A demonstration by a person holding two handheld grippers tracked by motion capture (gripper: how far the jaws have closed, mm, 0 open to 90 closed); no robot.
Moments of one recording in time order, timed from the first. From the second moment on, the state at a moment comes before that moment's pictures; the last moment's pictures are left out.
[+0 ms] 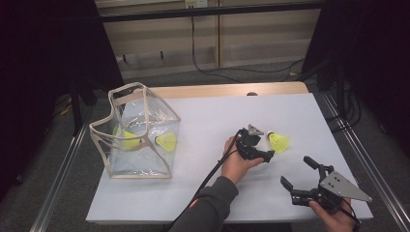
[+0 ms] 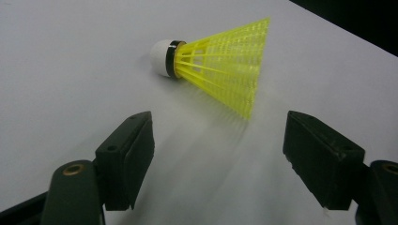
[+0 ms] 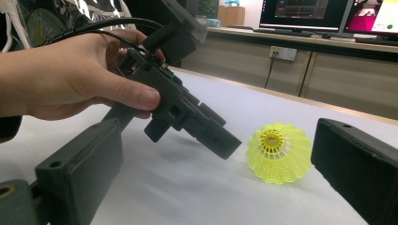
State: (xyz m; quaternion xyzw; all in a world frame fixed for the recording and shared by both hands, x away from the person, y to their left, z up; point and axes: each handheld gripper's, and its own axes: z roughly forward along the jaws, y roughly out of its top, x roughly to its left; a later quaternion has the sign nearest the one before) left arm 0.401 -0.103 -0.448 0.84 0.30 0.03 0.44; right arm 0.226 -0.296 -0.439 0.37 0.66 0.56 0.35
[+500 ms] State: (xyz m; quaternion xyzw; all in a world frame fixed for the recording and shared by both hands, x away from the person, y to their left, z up) left arm 0.403 -0.111 -0.451 0.84 0.30 0.03 0.45; right arm 0.226 -0.296 -0.439 0.37 0.66 0.56 0.35
